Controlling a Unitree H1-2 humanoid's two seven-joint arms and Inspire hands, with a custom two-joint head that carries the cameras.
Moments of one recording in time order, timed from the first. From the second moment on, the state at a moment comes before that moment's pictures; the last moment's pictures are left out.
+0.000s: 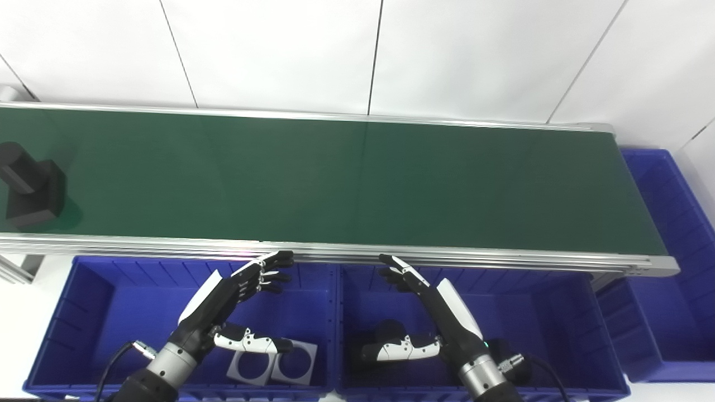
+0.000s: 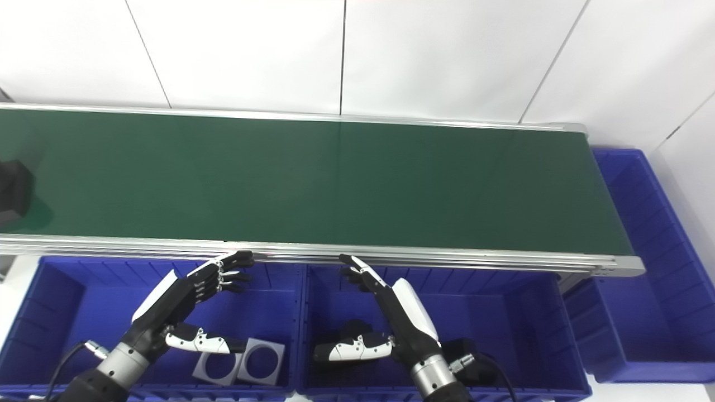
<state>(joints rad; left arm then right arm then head) 0.23 0.27 -0.16 -0.01 0.02 -0.27 -0.35 0.28 -0.12 0.29 -0.18 -0.43 -0.02 0.15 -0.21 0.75</state>
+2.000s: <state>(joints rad) 0.21 0.13 -0.26 0.19 0.23 -0.40 -0.20 0.29 -0.26 0.21 0.04 -0.24 -0.29 0.14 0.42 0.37</state>
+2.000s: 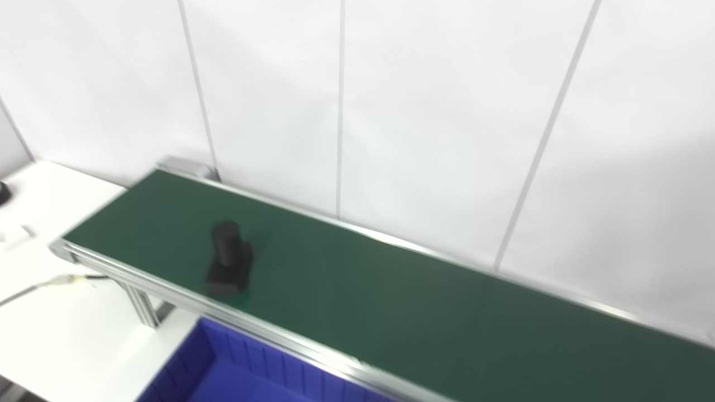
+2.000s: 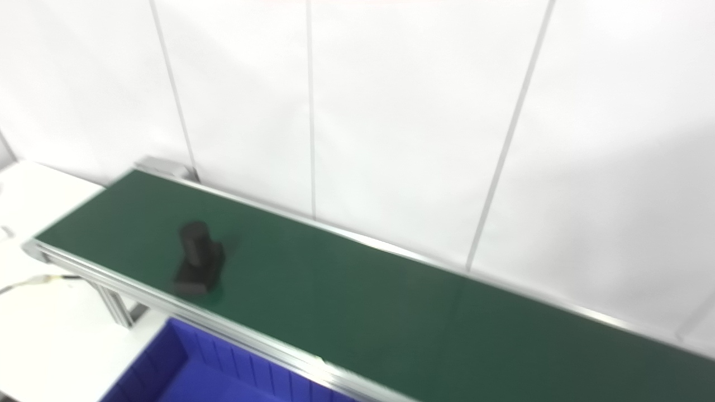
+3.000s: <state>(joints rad) 0.19 0.10 -0.29 0.23 0.19 -0.42 -0.20 0.36 -0.26 0.08 -0.16 0.15 -0.42 0.23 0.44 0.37</state>
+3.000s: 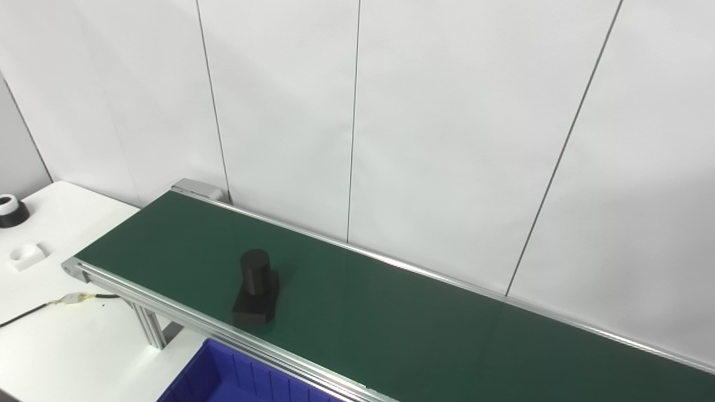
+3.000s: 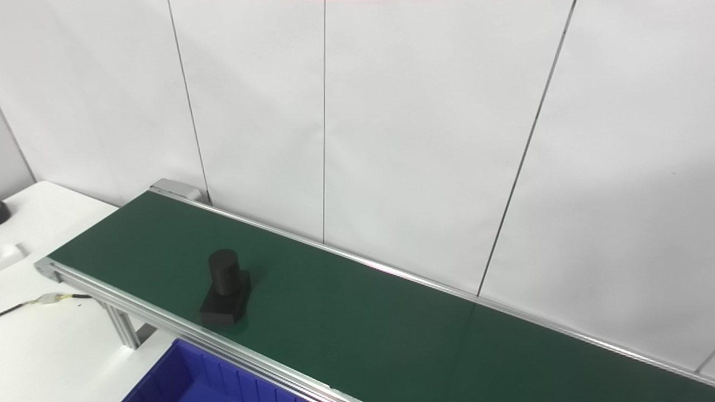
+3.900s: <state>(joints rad) 0.15 0.10 -0.31 0.29 0.23 -0.42 -0.19 0.16 -0.27 0.01 -0.37 0.07 -0.25 0.22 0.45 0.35</state>
